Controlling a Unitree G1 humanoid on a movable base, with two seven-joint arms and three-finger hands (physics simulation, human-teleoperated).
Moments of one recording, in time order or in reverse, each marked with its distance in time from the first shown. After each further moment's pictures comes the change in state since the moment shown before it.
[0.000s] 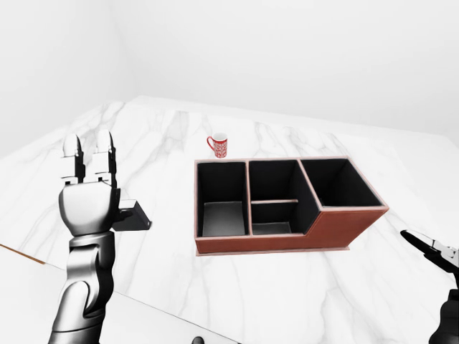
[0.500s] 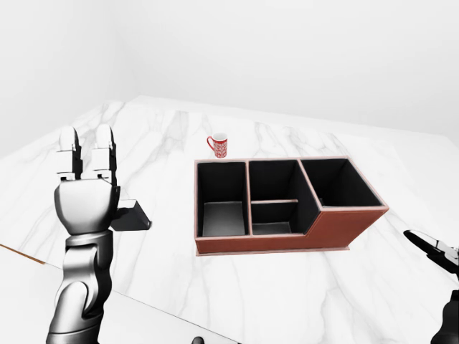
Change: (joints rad) left arm -0.005 0.009 -0.011 -0.051 0.063 0.000 -0.021; right arm 0.002 0.000 -0.009 -0.008 0.018 0.000 -0.001
